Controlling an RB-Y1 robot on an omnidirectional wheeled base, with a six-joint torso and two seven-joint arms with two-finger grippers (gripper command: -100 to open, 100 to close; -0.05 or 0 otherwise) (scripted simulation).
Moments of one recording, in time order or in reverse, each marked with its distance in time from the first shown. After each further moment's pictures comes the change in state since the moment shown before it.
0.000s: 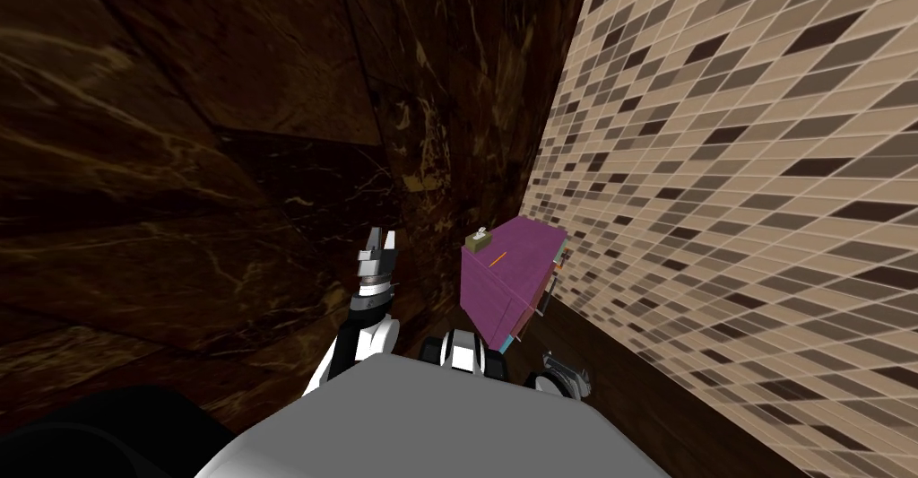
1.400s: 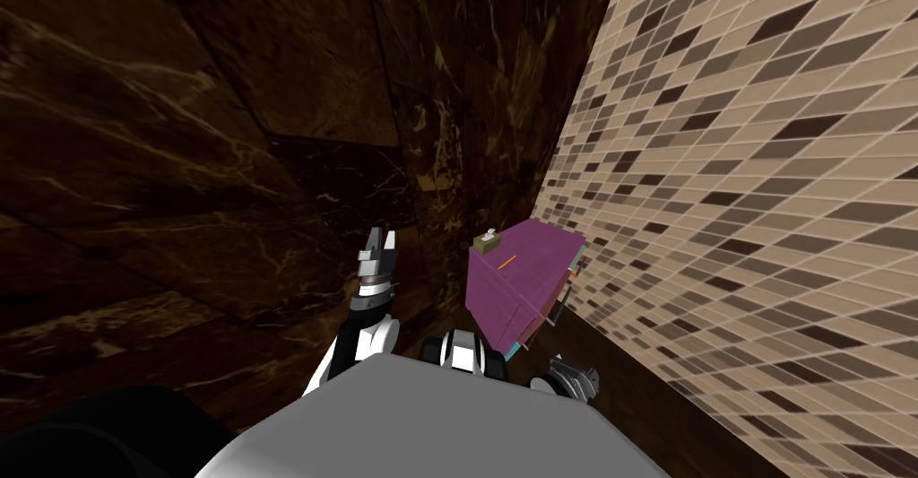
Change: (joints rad) left arm 0.000 0.000 0.000 0.000 0.000 0.000 0.000; right arm -0.027 0.013 0.009 0.080 0.162 0.144 0.084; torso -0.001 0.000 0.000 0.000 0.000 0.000
